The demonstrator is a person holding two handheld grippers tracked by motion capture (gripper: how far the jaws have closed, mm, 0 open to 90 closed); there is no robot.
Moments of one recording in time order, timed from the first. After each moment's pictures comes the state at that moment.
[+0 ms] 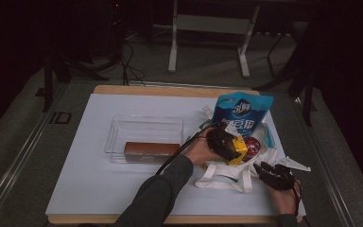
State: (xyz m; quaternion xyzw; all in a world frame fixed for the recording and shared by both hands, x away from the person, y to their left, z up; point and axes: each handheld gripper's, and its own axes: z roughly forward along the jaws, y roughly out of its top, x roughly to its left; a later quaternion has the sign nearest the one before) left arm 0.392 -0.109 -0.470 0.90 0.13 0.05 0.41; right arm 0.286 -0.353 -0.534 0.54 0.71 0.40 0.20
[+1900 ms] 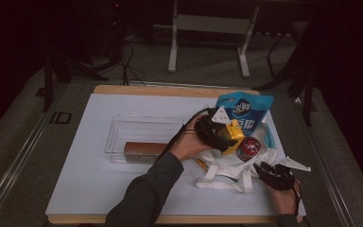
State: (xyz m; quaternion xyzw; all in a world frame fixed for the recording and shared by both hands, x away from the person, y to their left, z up) left arm 0.366 -0.063 -0.395 0.87 0.14 0.11 0.46; right arm 0.286 -0.354 -0.534 0.54 0.71 0.40 0.20
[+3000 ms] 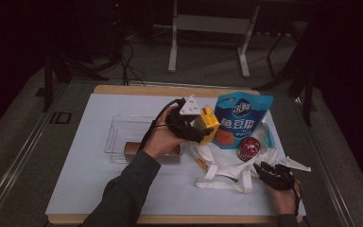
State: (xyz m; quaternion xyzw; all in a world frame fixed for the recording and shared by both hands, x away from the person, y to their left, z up) left arm 0.356 0.013 -0.366 0.85 0.19 0.17 0.47; right arm 0.286 -0.354 -0.534 0.54 0.71 0.40 0.20
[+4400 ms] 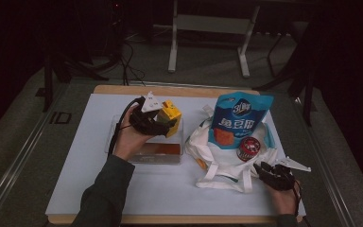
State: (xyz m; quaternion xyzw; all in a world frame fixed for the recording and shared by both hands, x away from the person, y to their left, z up) left arm 0.360 0.101 -0.384 0.82 0.31 0.24 0.43; right arm 0.286 -0.354 -0.534 0.54 0.71 0.40 0.20
